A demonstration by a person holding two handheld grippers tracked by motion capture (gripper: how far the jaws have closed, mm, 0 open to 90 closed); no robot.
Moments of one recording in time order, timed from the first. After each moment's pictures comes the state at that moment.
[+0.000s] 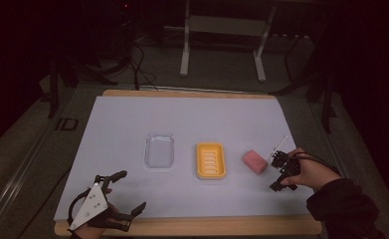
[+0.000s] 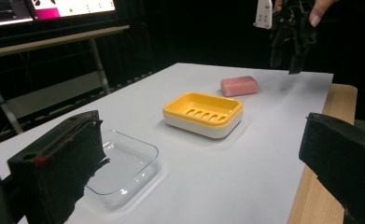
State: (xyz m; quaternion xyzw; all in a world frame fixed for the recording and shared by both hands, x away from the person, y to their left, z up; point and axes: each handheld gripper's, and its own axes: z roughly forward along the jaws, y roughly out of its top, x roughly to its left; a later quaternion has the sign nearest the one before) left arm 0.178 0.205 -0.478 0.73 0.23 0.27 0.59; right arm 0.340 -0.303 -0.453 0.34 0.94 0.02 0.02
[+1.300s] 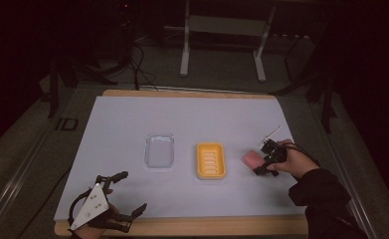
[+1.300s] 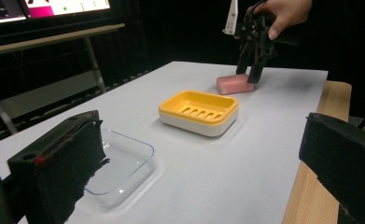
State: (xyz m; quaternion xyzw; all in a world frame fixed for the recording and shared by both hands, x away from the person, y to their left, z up) left arm 0.178 0.204 -0.478 0.73 0.22 0.27 0.58; right arm 0.389 -0.291 -0.483 0.37 0.92 0.14 0.03
